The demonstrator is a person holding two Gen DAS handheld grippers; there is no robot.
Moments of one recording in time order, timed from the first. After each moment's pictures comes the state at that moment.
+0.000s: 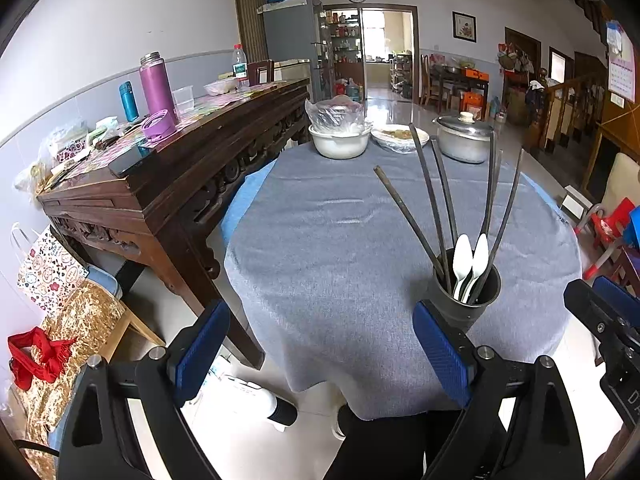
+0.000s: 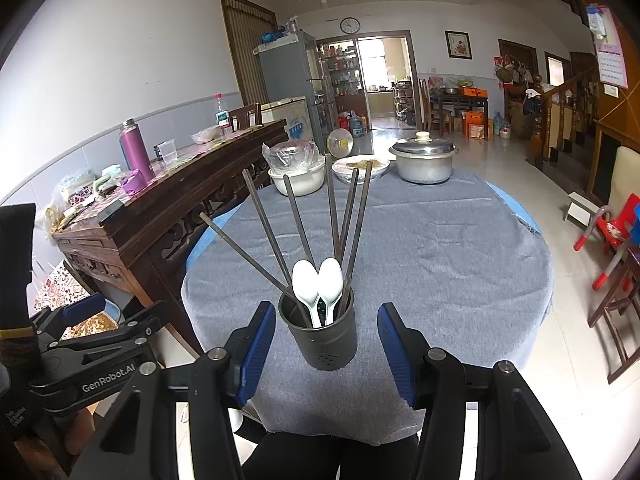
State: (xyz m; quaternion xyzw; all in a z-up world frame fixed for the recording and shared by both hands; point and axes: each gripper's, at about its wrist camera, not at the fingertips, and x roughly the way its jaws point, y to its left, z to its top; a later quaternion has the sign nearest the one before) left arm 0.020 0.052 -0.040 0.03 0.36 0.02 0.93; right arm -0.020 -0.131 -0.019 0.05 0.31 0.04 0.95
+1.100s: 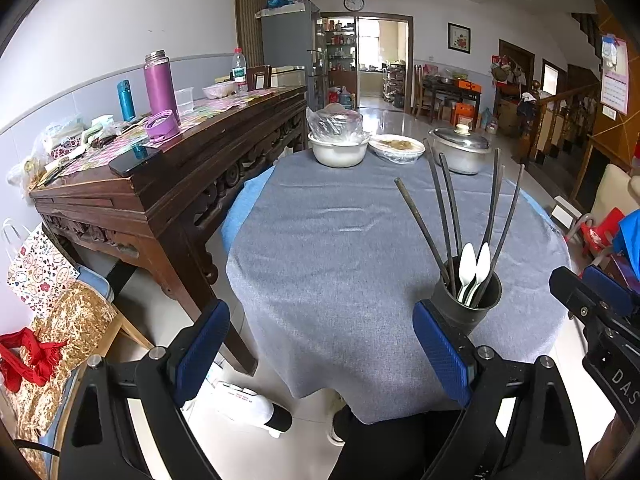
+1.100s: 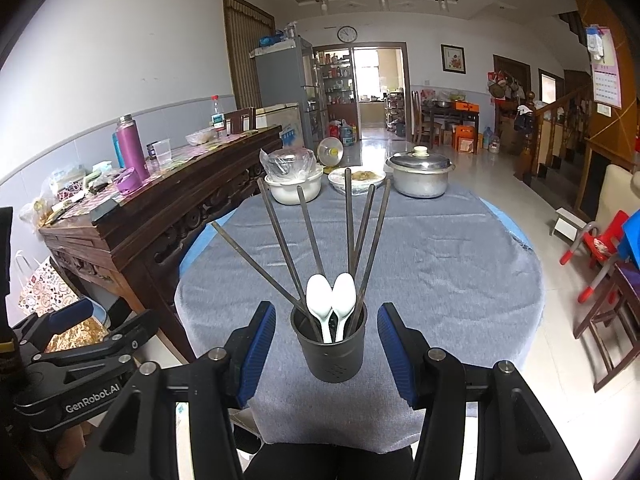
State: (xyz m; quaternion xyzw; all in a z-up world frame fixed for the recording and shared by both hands) left arm 0.015 0.078 -0.035 0.01 0.35 0.00 0.94; right arm -0.015 -0.095 -0.012 0.02 0.30 0.01 0.95
